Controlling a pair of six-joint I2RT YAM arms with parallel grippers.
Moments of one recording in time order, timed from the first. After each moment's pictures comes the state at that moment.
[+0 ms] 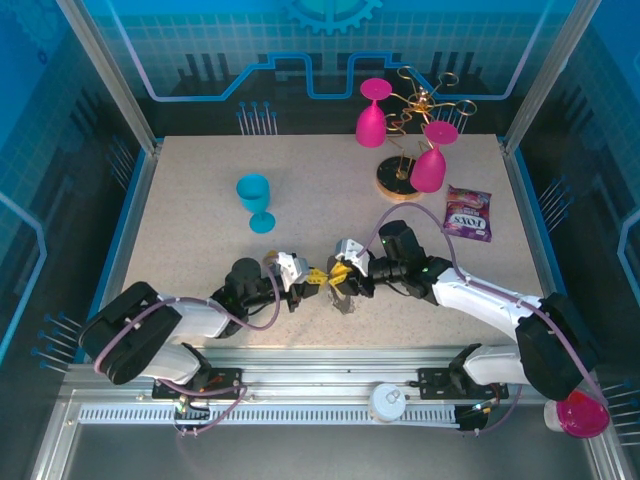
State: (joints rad) left arm -0.62 1.42 0.25 1.04 0.57 0.02; right arm 0.63 1.29 0.67 -0.01 -0.68 -0.33
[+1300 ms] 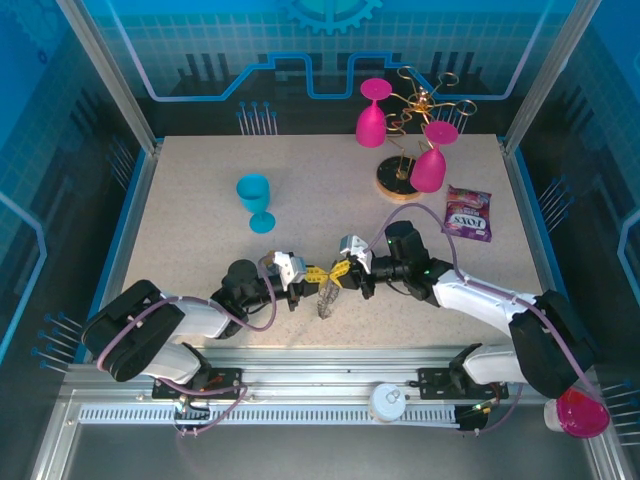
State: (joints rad) left arm -0.62 1.43 0.24 1.12 0.59 -0.01; right arm 0.59 1.31 0.61 0.15 -0.77 -0.24
